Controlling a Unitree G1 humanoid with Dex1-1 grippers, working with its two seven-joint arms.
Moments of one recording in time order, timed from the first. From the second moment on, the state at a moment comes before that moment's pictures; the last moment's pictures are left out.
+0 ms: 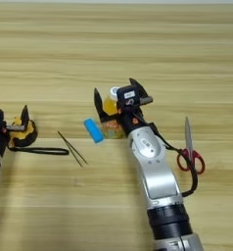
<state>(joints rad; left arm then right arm) -0.07 0.10 0.07 0.20 0.00 -0.13 -0.01 -0.19 -0.04 0.09 -0.02 0.00 0.10 0.14</state>
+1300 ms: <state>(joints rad) -0.07 0.10 0.07 0.20 0.00 -0.13 -0.01 -0.26 -0.02 0.08 0.20 0.04 0.10 0.18</state>
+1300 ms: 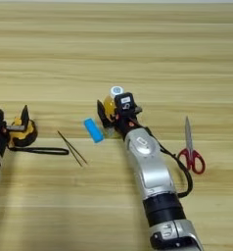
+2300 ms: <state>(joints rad) -0.07 0.10 0.07 0.19 0.00 -0.12 -0.01 -0.16 -0.10 0.01 0.10 0.04 0.08 0.17</state>
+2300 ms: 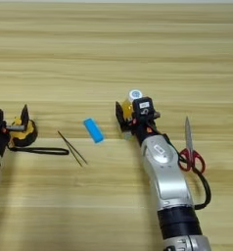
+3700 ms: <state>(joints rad) -0.06 0.10 0.07 0.18 0.00 -0.12 -0.01 -0.12 -0.10 0.00 0.08 0.06 0.07 0.17</state>
